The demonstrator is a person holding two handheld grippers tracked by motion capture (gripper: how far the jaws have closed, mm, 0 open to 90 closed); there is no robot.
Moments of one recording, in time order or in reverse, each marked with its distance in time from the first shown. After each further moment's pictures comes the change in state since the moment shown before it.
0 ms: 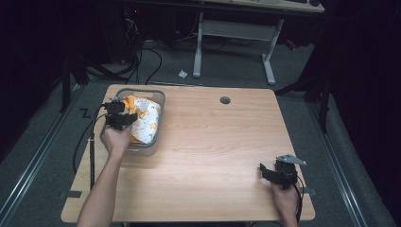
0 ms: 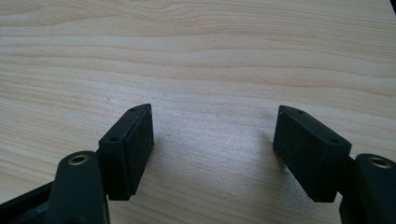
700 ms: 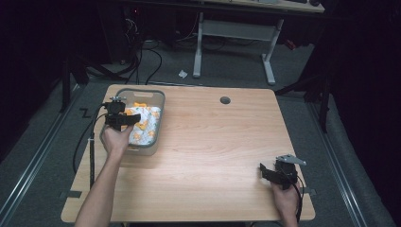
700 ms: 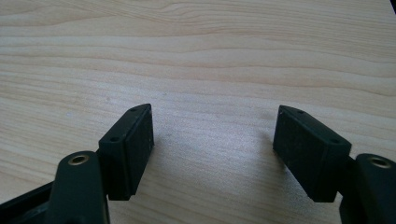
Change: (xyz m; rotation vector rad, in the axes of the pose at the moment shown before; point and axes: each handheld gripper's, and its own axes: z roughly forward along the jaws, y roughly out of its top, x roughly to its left) left arm -0.005 0.001 -0.009 -0.002 0.020 0.035; right arm 0.000 0.000 0.000 -0.001 0.001 0.000
